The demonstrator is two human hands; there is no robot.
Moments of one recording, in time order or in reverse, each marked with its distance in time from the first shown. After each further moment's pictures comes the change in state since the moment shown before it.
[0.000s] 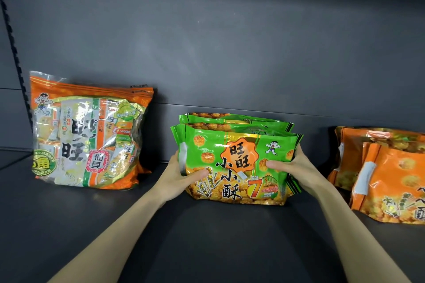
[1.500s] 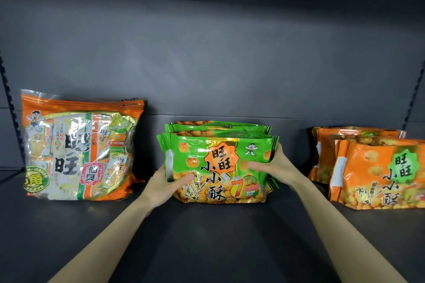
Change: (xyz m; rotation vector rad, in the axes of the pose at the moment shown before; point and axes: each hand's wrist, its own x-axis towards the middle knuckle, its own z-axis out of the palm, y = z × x) left_hand -0.013 0.007 -0.013 0.131 0.033 -0.218; right_hand -0.007 -0.012 0.011 -0.220 0.070 0.030
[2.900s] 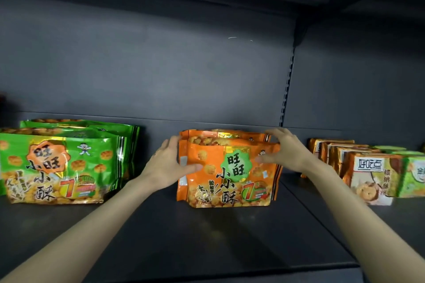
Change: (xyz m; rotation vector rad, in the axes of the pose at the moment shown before) left_hand -0.001 0.232 0.322 0.436 0.093 0.237; right_hand -0.078 0.042 -0.378 -0.787 0.137 -0.144
